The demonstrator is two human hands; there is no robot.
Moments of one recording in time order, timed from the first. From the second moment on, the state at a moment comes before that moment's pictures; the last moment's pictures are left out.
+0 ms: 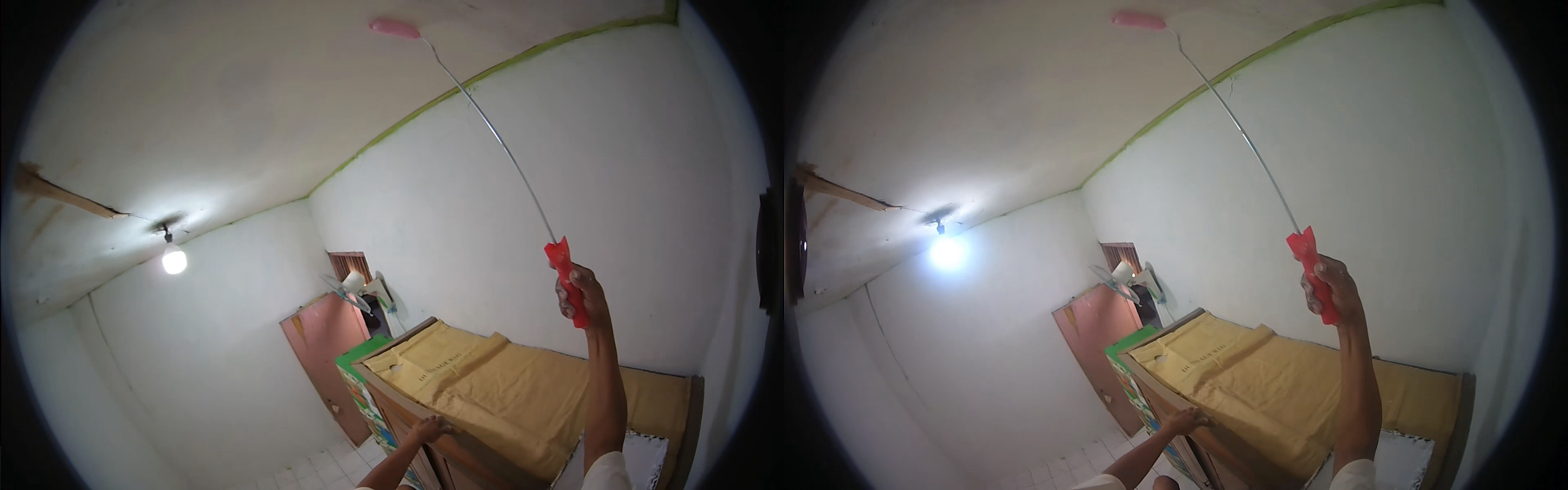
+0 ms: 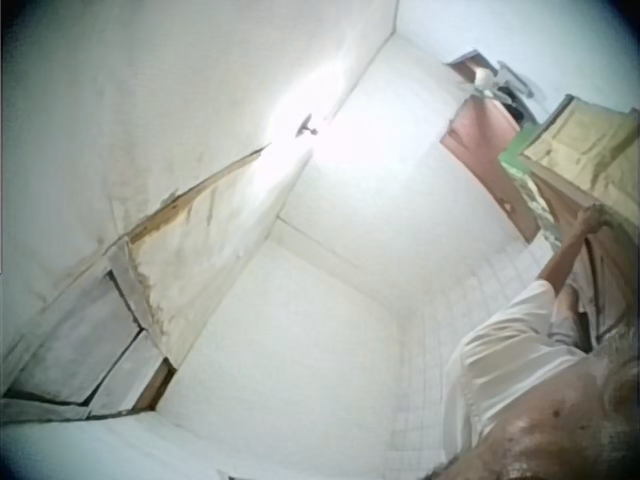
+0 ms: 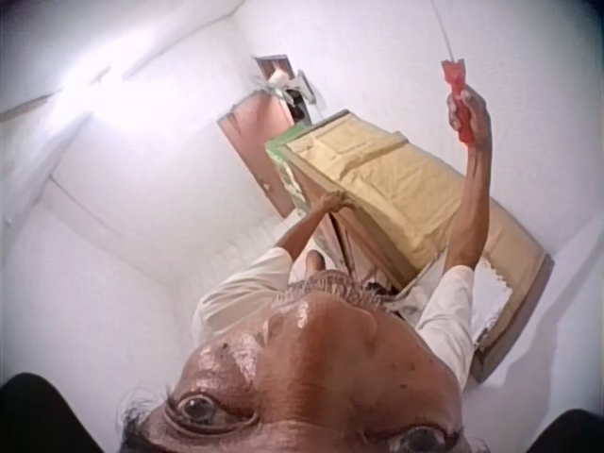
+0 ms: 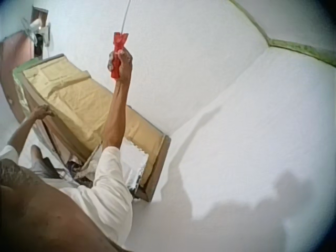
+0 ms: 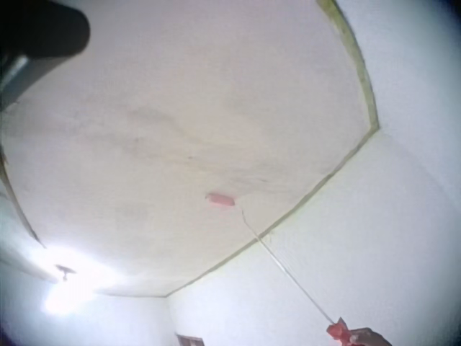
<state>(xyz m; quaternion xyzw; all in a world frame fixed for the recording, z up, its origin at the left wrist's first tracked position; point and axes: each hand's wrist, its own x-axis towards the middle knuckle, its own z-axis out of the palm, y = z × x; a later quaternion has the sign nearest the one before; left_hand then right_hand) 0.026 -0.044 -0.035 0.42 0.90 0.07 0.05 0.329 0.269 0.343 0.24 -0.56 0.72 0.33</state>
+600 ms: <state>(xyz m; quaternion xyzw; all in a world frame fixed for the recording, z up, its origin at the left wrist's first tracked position) 0.035 -0.054 -0.038 0.40 0.91 0.09 0.03 0.367 0.213 0.307 0.03 -0.72 0.52 0.45</state>
